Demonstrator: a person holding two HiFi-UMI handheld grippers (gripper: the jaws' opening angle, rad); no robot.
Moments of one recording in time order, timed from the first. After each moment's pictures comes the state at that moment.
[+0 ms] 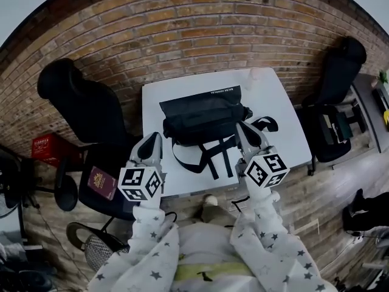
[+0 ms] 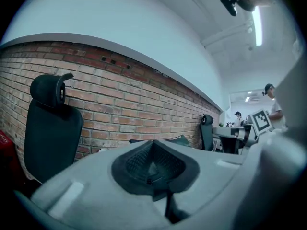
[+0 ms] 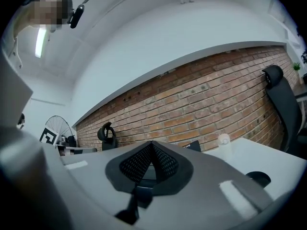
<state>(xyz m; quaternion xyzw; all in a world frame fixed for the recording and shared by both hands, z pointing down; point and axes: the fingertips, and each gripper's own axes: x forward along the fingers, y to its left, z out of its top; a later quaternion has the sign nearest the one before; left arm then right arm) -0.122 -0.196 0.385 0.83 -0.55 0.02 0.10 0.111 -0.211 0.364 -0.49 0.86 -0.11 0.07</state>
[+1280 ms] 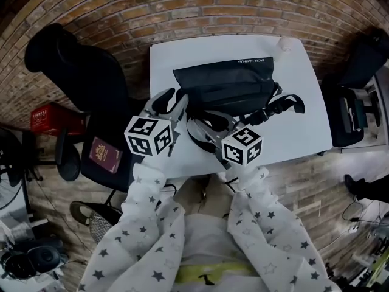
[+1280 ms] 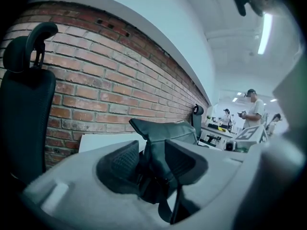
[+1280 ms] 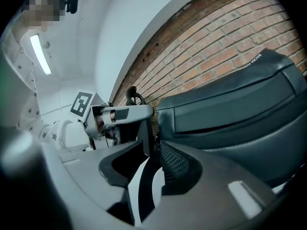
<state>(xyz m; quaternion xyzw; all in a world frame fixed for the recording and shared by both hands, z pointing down) -0.108 -0.277 0.455 0.87 -0.46 0.07 0.17 -0.068 -0.221 0.498 -0.27 0.93 -0.24 -0.04</state>
